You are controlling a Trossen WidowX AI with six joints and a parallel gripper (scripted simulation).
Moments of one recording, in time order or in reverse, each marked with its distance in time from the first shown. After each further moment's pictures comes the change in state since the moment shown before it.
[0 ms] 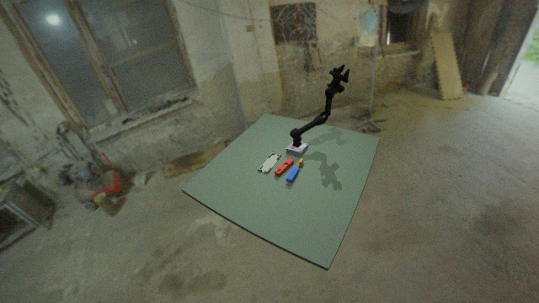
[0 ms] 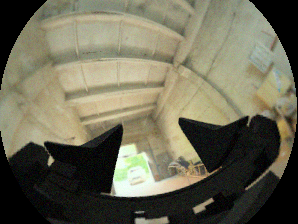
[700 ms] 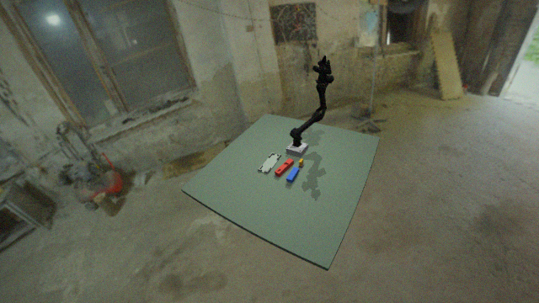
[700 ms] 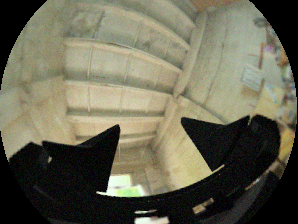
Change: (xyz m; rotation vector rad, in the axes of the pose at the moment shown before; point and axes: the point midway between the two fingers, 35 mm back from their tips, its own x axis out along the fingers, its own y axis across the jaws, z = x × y) arm -0.018 0.016 0.169 -0.101 -0.380 -0.009
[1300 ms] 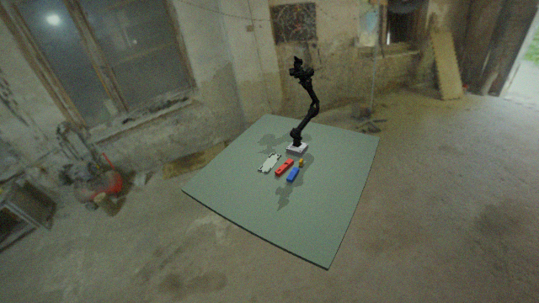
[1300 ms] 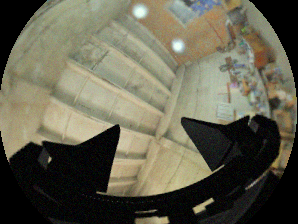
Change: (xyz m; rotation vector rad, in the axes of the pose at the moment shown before) arm -0.016 -0.060 0.231 -0.207 -0.514 -0.238
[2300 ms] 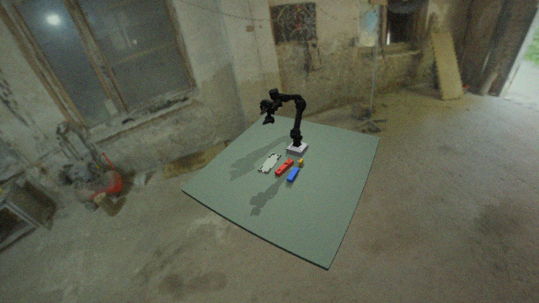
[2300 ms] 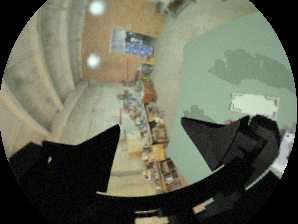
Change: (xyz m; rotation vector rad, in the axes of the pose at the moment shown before) arm -0.057 -0.374 0.226 -0.564 -0.114 -1.288
